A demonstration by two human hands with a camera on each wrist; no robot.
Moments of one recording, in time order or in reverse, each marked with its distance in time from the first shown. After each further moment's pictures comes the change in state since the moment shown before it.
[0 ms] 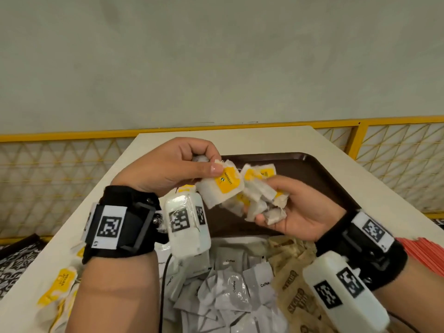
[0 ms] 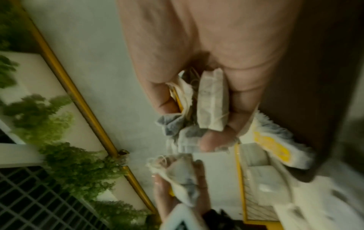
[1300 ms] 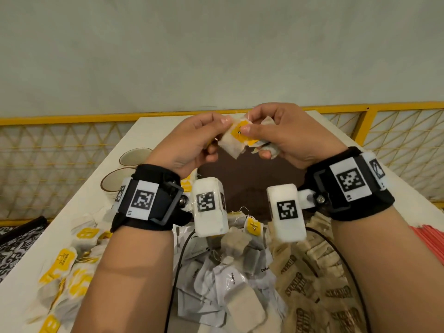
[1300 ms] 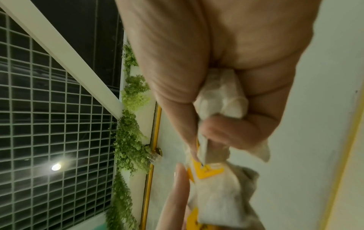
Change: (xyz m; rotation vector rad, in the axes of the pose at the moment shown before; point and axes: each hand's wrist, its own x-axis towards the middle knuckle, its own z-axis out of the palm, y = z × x) left_hand 0.036 -0.022 0.015 -0.135 0.307 -0.036; right_hand 0.027 -0.053 0.030 -0.781 0.202 -0.498
